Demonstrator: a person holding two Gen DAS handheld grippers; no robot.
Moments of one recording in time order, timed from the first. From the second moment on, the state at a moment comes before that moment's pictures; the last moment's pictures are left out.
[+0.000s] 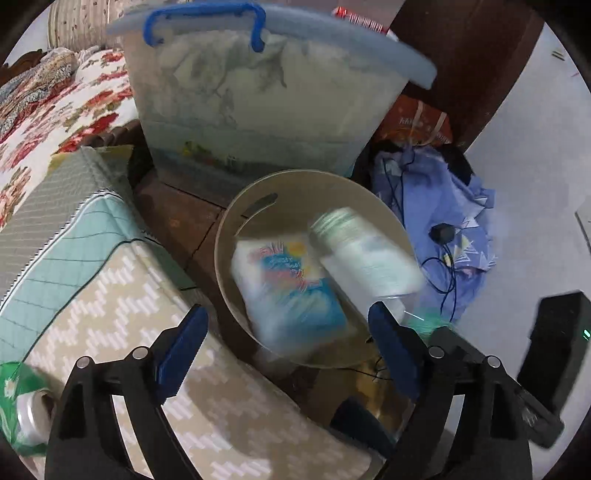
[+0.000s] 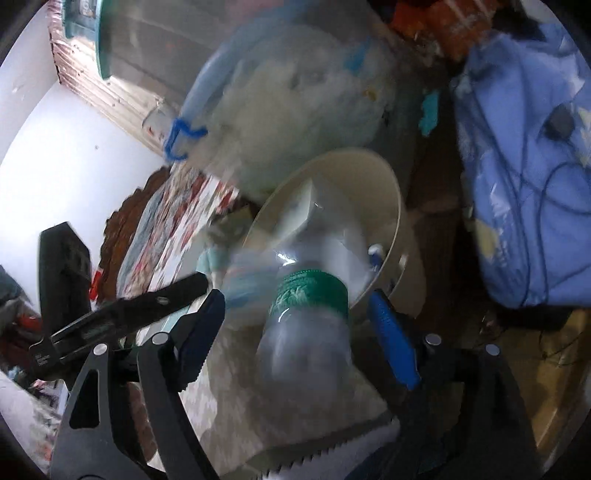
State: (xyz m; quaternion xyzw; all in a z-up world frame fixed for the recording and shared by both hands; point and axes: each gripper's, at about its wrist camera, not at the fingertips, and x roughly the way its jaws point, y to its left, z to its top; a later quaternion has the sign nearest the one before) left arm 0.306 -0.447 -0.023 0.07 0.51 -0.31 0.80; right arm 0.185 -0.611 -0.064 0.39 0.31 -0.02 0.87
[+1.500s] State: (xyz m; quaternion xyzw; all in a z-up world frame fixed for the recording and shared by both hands) left arm 0.119 0.005 -0.032 -0.16 0.40 -0.12 0.89; right arm 0.379 -0.194 -0.035 0.09 0.57 0.40 0.71
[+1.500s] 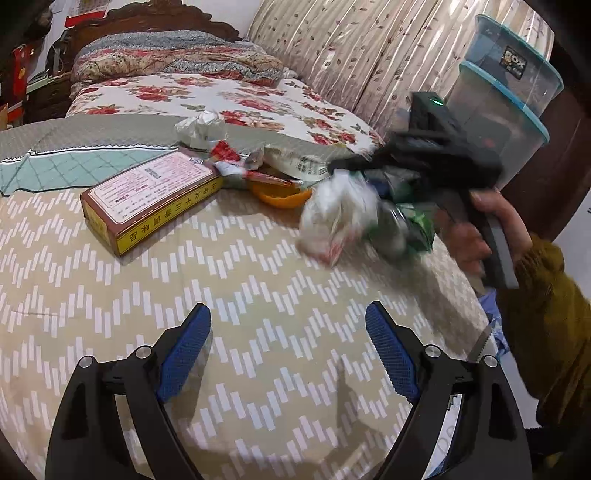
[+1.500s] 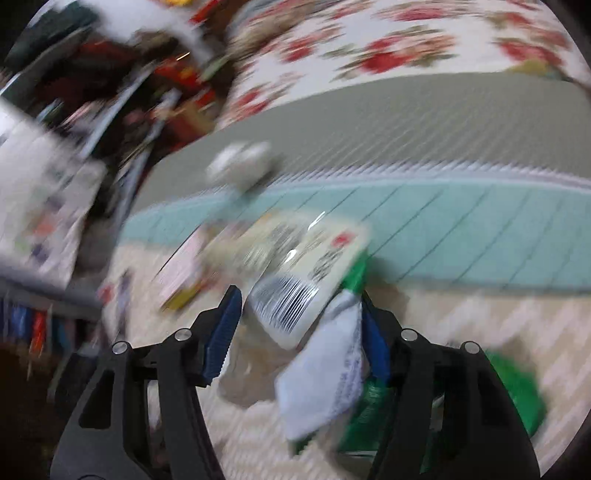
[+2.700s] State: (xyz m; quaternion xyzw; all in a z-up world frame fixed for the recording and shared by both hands) left arm 0.137 -0.003 -0.045 -0.22 0.42 -0.14 0.87; right arm 0.323 -0.138 -0.033 -0.14 0.50 0.34 0.78
